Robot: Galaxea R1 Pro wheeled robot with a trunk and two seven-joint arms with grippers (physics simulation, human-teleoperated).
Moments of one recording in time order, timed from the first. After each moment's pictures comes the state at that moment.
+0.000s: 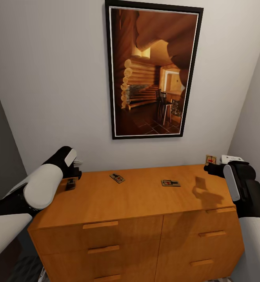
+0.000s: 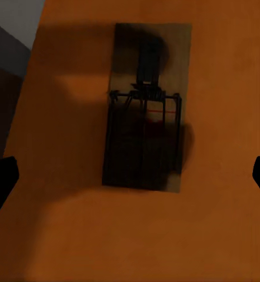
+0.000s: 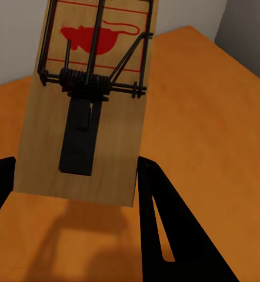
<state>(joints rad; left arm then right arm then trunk) -1.34 0.00 0.55 -0.25 -0.21 1.03 0.51 -0.80 -0.25 -0.15 -1.28 -0.22 1.04 -0.23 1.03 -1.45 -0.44</state>
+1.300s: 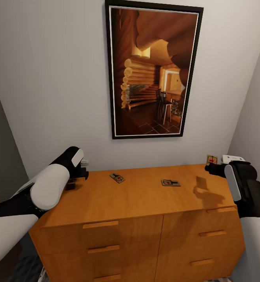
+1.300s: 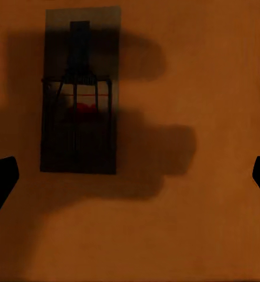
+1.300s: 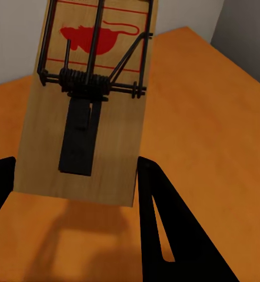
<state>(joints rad) -1.34 -0.05 0.55 -0.24 -0.21 1.03 0.51 -0.80 -0.26 -0.15 -1.28 -0.22 1.04 -0.23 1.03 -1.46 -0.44</state>
